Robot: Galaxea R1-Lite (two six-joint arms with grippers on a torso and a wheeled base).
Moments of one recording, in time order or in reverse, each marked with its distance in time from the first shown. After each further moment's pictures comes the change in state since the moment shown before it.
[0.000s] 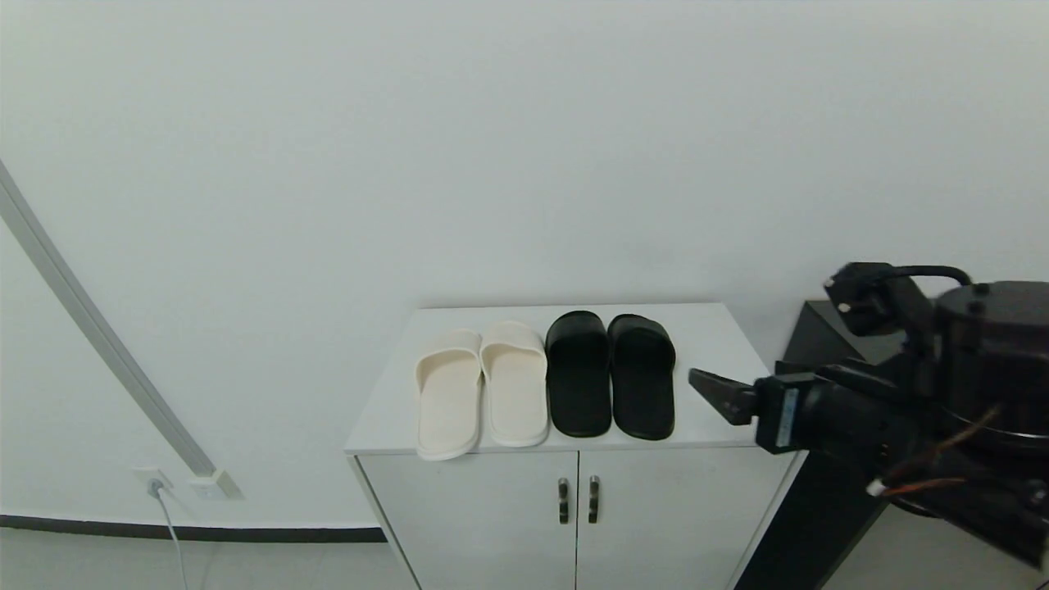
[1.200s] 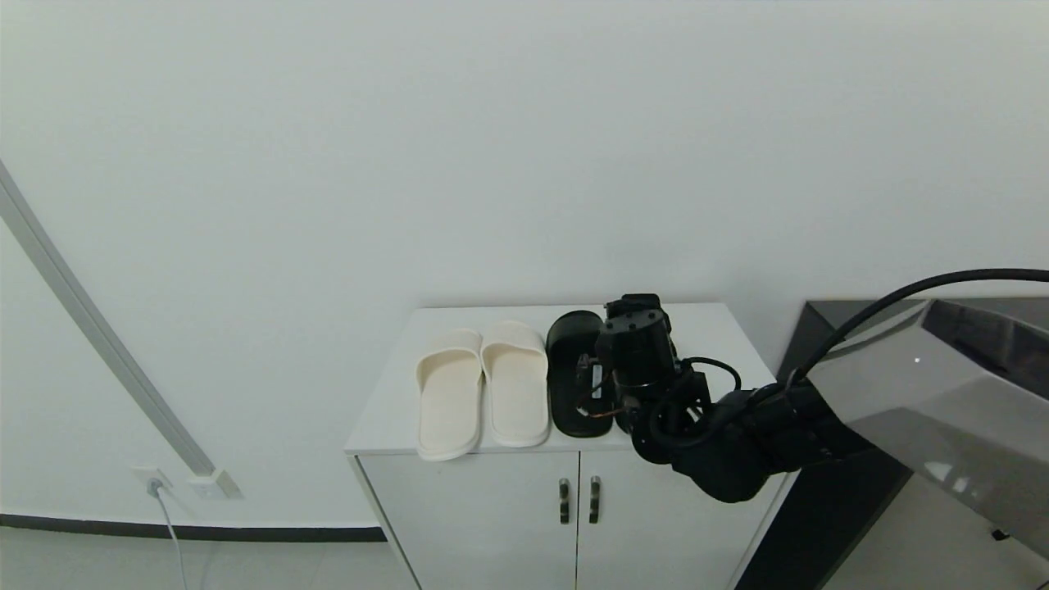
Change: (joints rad) left arm -0.001 0.000 0.000 0.000 0.000 -0.003; right arm -0.015 0.736 -0.601 -0.062 -0.289 -0.005
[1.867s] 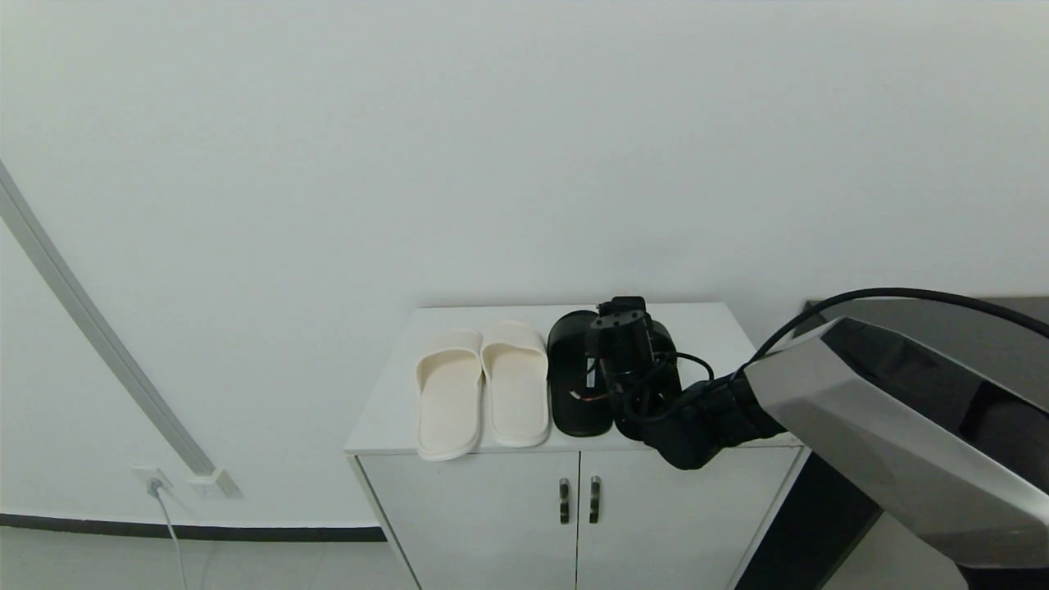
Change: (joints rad) left arm 0.000 0.000 0.000 0.000 0.001 -0.002; right arm -0.070 0.183 -0.233 0.039 0.023 -0.023
